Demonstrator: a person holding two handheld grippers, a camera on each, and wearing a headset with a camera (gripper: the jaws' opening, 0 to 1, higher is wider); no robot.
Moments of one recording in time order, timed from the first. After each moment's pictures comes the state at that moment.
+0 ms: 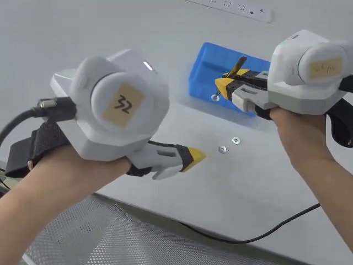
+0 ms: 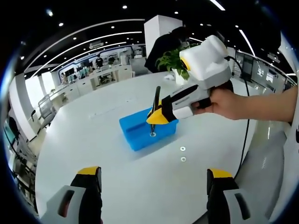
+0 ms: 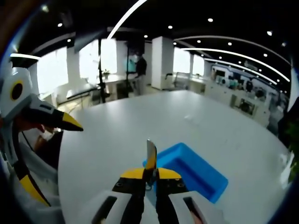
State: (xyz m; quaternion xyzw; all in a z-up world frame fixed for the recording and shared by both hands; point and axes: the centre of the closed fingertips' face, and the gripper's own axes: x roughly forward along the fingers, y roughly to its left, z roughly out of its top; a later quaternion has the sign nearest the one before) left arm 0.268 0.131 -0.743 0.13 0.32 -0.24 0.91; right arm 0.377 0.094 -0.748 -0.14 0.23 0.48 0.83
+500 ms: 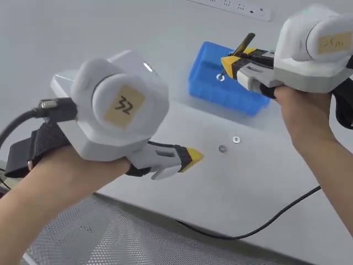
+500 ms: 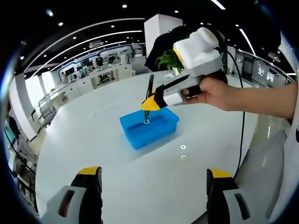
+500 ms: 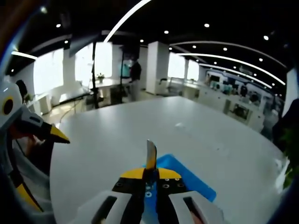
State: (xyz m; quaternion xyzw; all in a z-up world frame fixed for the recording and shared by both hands) left arm 0.265 0.132 -0.744 0.13 0.33 -0.24 0.91; right arm 0.407 0.094 -0.733 -0.15 0.21 0.46 0.85
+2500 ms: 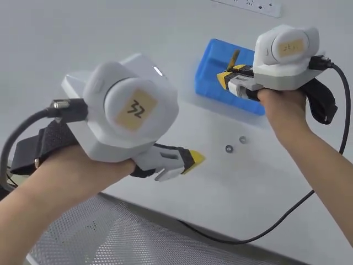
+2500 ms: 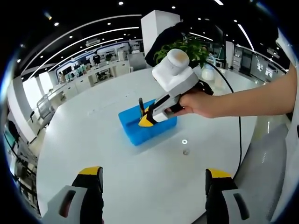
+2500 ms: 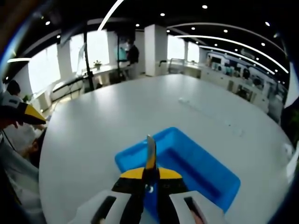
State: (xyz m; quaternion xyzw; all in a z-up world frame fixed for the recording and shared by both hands) left arm 0.267 0.137 -0.755 0.14 0.35 -0.24 0.90; right arm 0.423 0.105 -0.815 -0.15 0.29 0.46 0.82
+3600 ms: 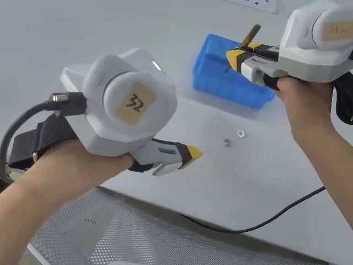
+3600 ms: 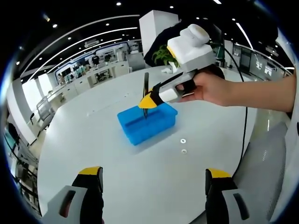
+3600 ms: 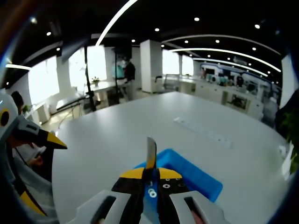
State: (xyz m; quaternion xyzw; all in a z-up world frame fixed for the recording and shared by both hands) left arm 0.262 0.134 -0.753 0.15 0.34 -0.24 0.90; right arm 0.406 0.095 -0.749 -0.11 0.23 0.46 0.85
